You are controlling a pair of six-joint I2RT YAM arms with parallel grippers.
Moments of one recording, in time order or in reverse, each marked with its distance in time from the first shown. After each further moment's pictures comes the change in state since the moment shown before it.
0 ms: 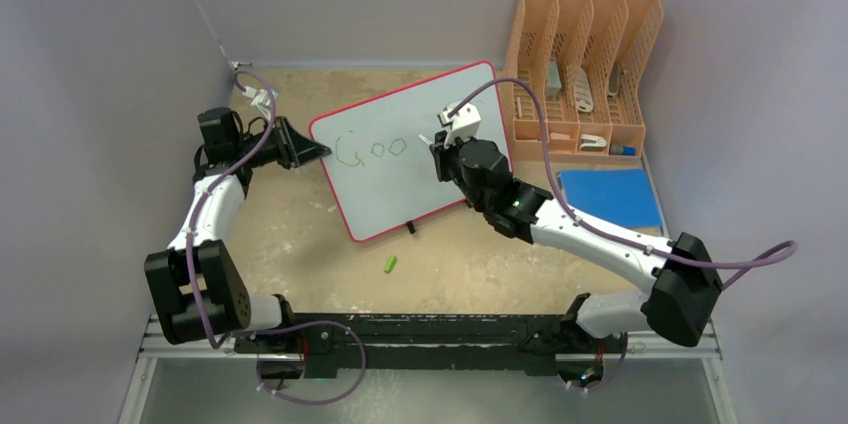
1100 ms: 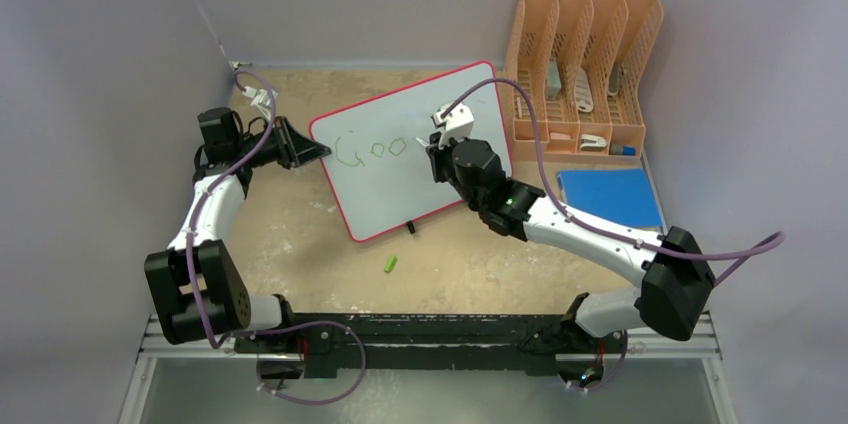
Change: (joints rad) left arm 0.000 0.000 0.000 0.000 0.000 0.000; right arm 0.000 0.045 0.010 0.007 -0.006 -0.001
